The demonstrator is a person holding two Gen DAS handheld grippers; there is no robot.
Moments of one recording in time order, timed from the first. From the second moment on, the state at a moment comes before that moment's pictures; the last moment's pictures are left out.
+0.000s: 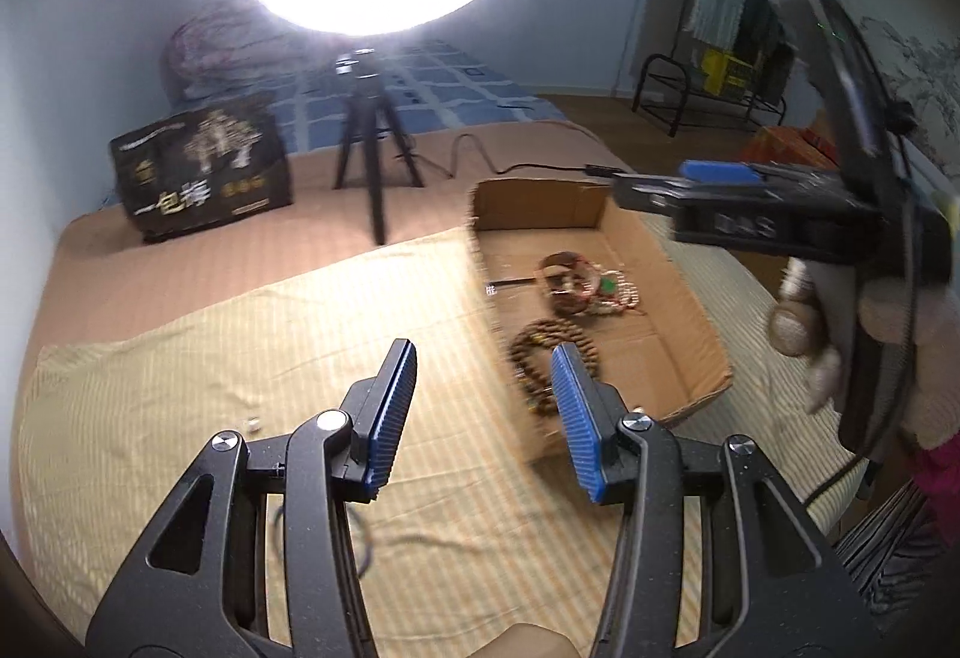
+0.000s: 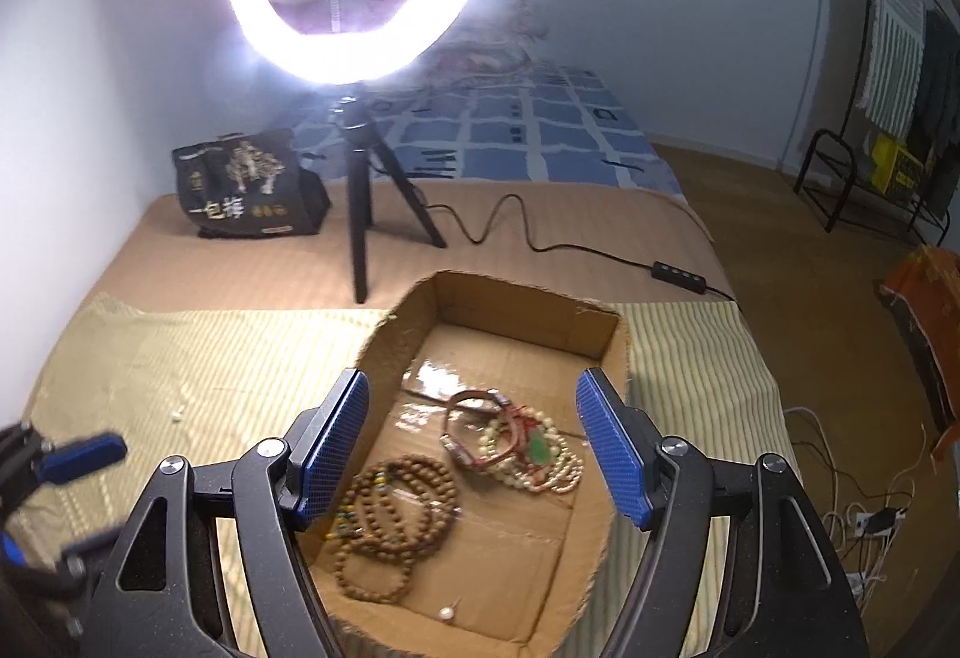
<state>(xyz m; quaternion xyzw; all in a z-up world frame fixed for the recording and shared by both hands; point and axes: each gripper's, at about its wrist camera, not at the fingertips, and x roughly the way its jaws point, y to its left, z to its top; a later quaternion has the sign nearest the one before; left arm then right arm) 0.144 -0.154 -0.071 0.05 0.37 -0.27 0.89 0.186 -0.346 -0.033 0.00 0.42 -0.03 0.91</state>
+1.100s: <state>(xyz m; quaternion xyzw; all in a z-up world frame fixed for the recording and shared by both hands) 0.214 0.002 -0.150 0.02 0.43 -0.22 0.87 0.115 -0.162 -0.142 -0.01 0.48 0.13 0.87</state>
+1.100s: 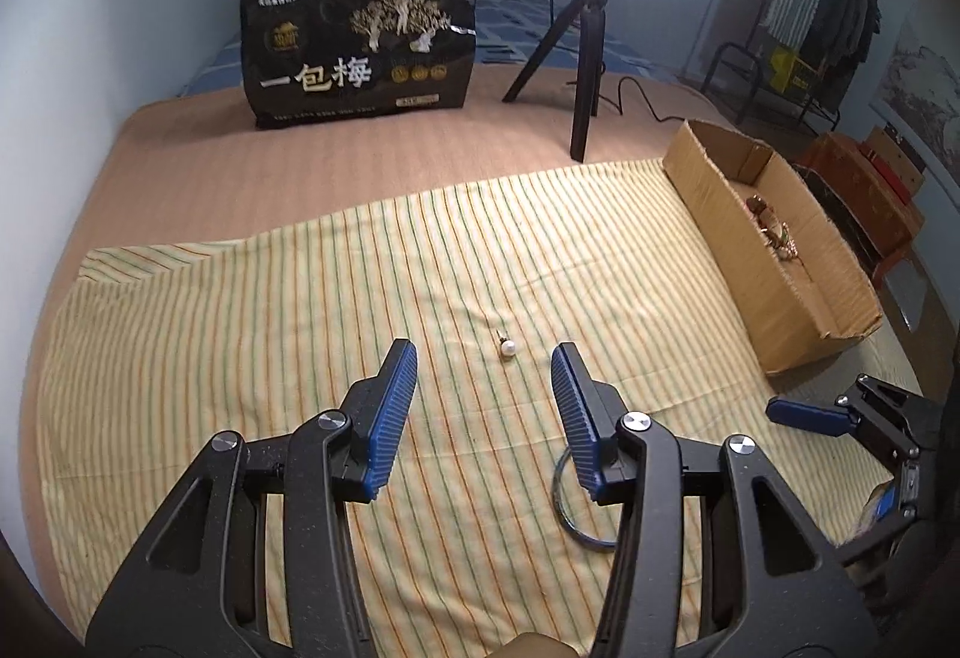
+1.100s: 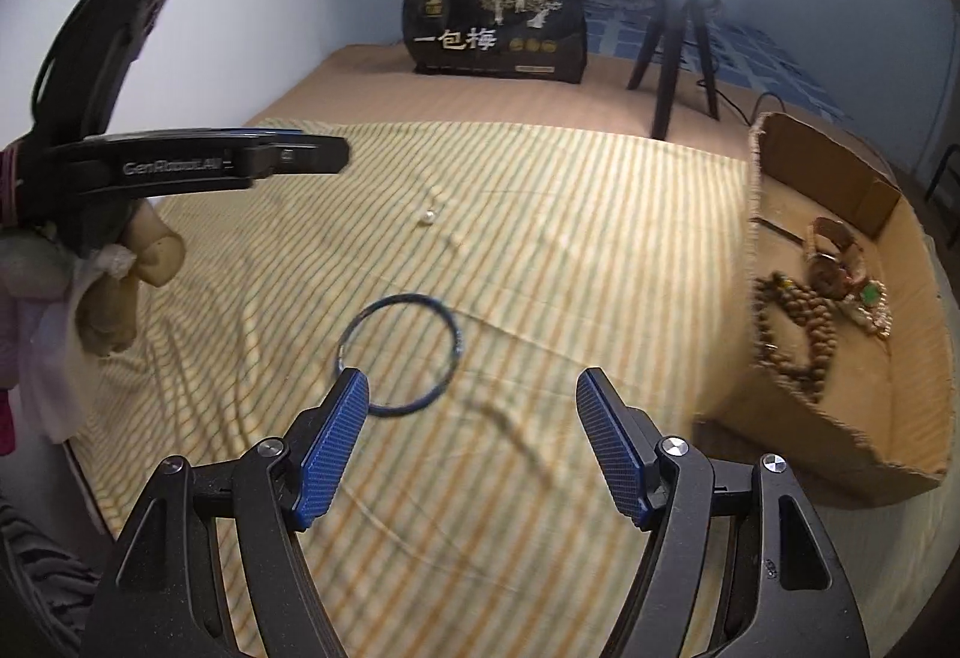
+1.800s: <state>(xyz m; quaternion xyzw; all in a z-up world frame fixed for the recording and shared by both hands) 0.241 -0.020 -0.211 0.03 0.44 -0.27 0.86 0.135 -0.107 -0.187 -0.10 0.48 0.13 0.86</state>
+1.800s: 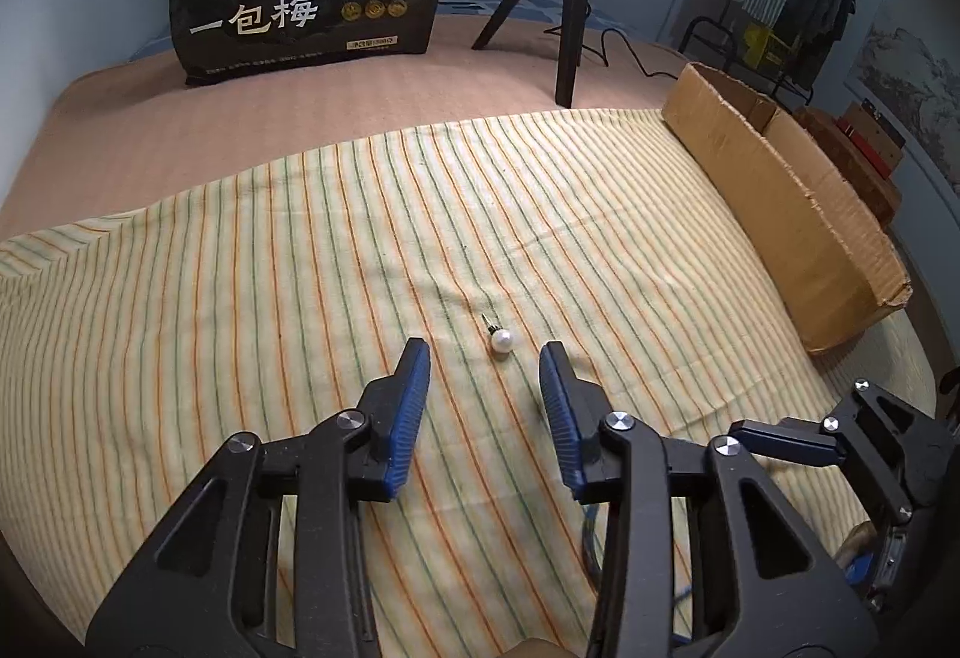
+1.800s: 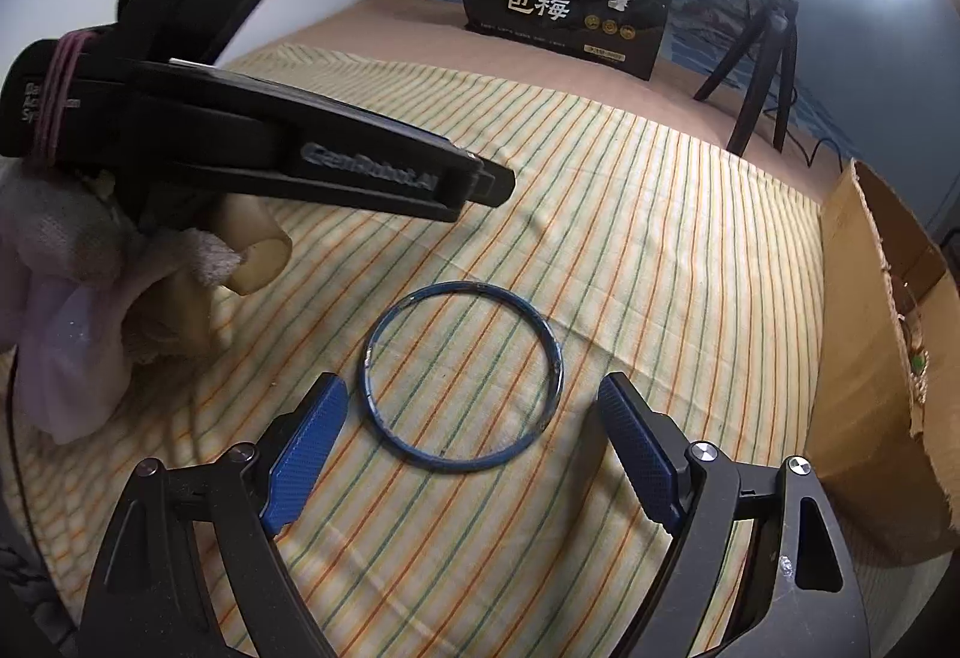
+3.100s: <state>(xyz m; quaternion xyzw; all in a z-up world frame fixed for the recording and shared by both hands) 0.237 -0.017 -0.195 0.03 0.44 -0.24 0.86 0.135 -0.143 -0.173 -0.07 0.47 0.12 0.87</state>
